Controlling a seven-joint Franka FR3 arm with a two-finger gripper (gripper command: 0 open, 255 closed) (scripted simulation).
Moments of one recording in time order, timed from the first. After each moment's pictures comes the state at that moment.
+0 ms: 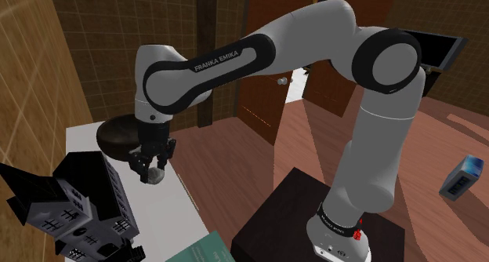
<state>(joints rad) 0.28 0.16 0.33 -1.93 0.25 2.10 0.31</state>
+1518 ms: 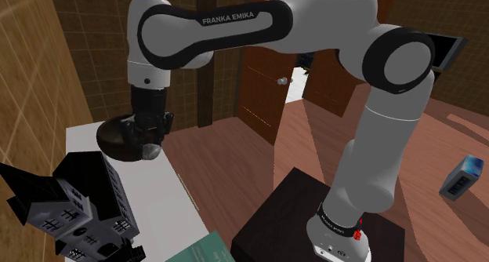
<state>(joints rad) 0.27 0.10 0.33 -1.77 0.24 1.89 0.35</state>
